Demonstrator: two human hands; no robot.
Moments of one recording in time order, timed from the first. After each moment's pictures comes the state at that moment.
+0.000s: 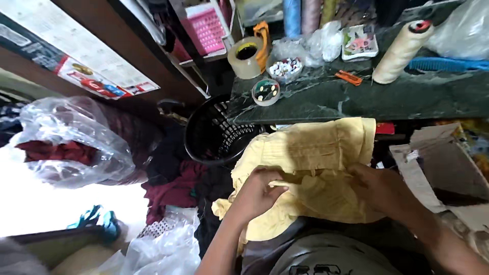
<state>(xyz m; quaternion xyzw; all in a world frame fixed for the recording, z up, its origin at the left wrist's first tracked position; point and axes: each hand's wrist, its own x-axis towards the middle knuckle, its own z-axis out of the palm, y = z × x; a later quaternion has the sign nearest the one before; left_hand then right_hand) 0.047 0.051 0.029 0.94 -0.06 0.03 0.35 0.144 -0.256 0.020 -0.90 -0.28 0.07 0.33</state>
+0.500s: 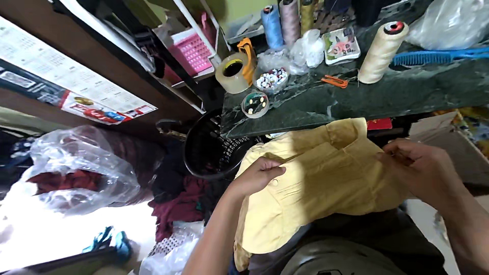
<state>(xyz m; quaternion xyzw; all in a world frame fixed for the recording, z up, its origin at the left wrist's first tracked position) 0.121 0.061 0.059 0.83 -0.01 -0.23 0.52 0.175 -0.295 0.019 -0.90 -0.17 -0.05 0.40</state>
